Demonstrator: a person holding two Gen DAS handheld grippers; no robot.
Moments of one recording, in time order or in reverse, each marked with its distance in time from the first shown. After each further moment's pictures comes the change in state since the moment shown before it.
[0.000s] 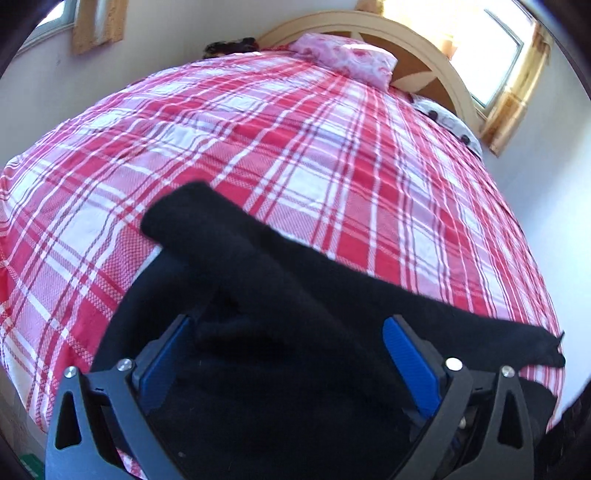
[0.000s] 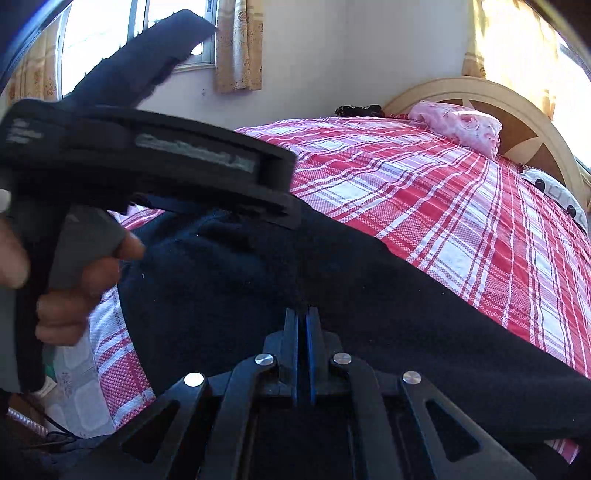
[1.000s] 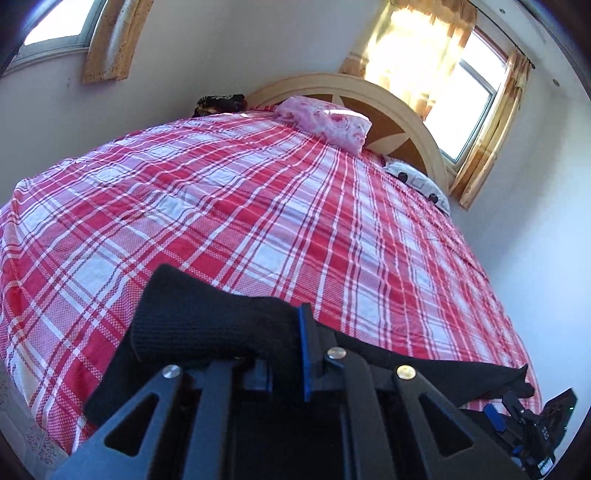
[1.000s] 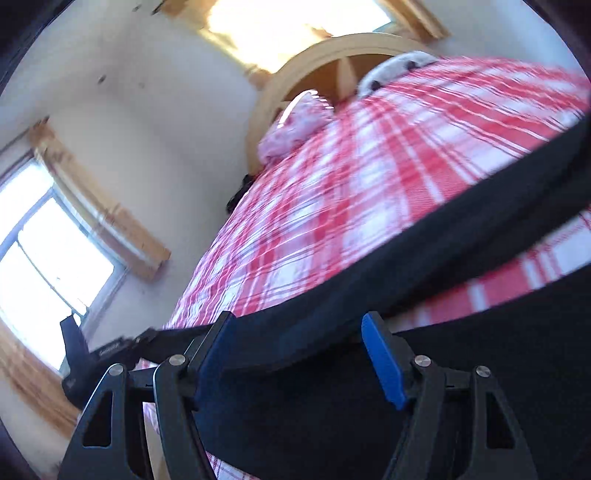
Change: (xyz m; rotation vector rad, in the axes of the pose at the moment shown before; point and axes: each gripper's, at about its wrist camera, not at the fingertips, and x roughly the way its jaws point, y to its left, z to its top) left arm -0.072 -0.011 0.005 -0.036 -0.228 -0.129; right arm -0.144 -0.186 -0.106 0.944 -0.314 0.011
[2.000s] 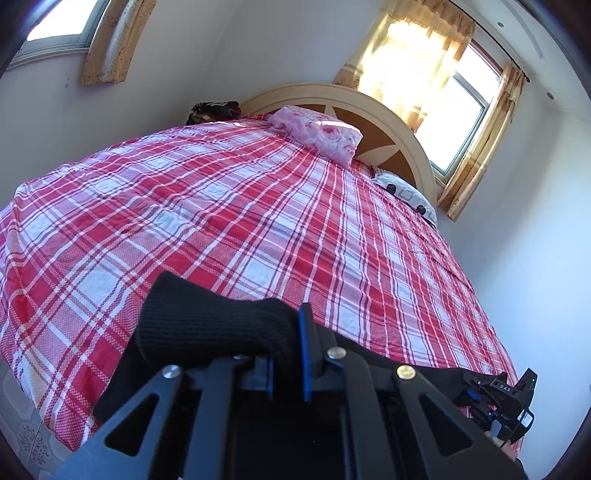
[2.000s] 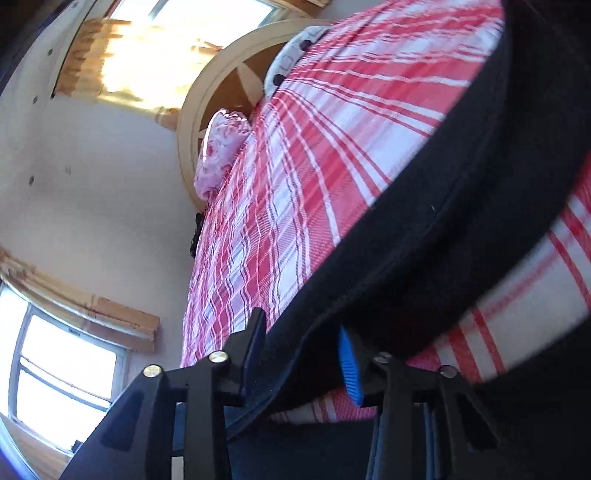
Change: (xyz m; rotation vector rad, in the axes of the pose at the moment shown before) left arm -0.021 0.001 0.010 -0.013 -0.022 -0.047; right arm 0.026 -0.089 0.069 0.352 0.002 -0.078
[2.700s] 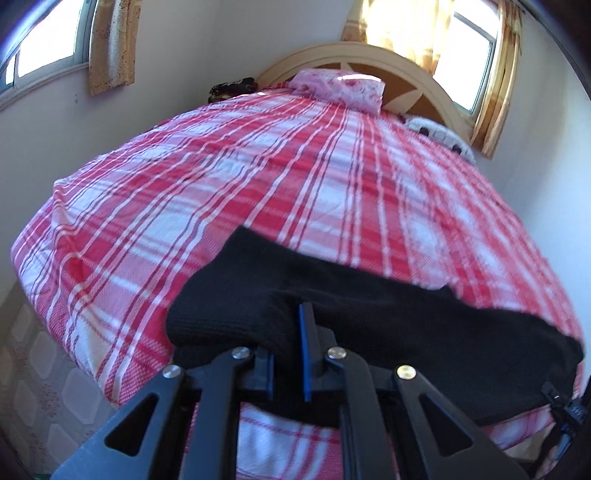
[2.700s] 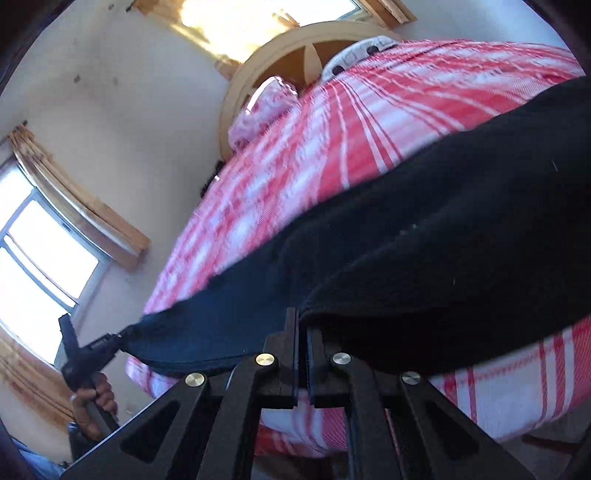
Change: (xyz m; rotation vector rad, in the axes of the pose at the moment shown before) left arm 0.004 0.053 -0.069 0.181 0.133 0.245; right arm -0.094 -0.015 -0.124 -0.331 0.068 -0.045
